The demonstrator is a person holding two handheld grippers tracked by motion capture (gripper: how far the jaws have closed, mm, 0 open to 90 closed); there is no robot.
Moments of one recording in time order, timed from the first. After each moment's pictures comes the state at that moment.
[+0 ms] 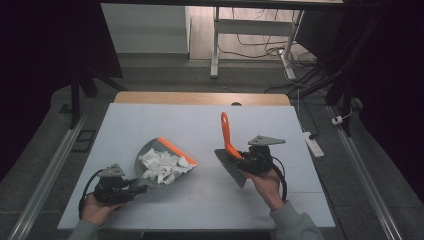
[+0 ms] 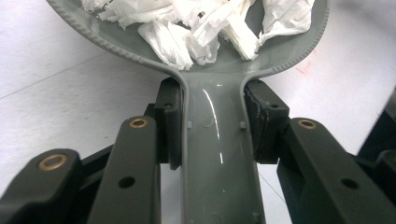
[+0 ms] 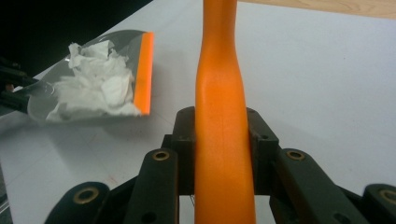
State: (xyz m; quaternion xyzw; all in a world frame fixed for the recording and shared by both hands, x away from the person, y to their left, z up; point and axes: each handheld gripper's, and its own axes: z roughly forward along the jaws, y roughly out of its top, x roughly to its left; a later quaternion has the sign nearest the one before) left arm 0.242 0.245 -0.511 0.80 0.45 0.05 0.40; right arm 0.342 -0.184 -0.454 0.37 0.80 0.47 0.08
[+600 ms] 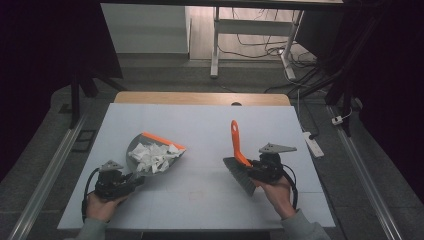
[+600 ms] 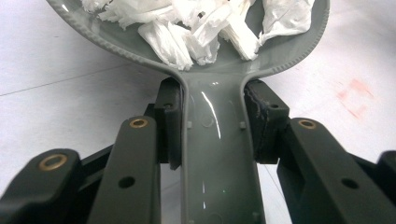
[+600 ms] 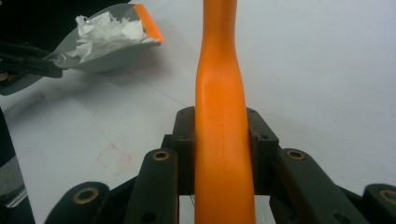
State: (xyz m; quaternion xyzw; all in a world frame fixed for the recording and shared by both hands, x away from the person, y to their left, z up) left arm 0.251 0.243 -0.514 0.74 0.55 0.09 0.38; right arm 0.329 -0.213 -0.465 0.38 0.79 0.47 0.06
